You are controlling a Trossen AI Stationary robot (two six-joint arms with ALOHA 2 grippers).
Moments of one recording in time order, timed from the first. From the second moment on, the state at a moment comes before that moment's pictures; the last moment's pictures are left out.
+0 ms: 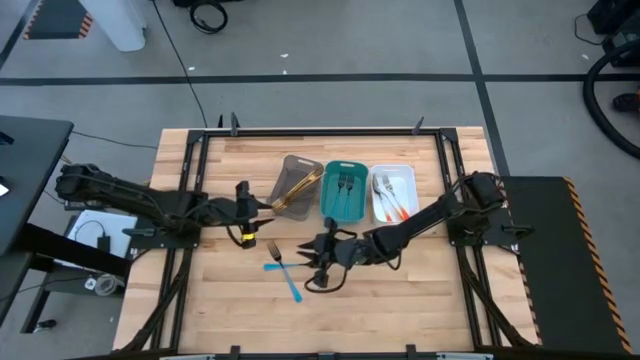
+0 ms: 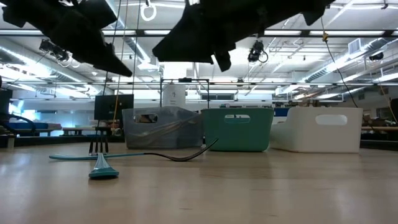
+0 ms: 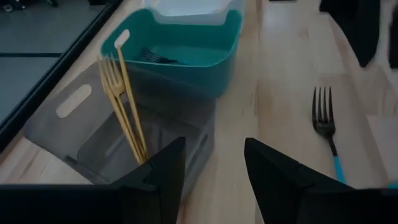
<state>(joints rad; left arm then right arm) -0.18 0.92 0.47 -0.11 -0.39 -0.08 0.34 1.90 1.10 0.41 0.47 0.26</state>
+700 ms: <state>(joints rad) -0.21 0.91 0.47 -0.19 -0.40 -0.15 0.32 2.09 1.32 0.38 0.36 0.27</state>
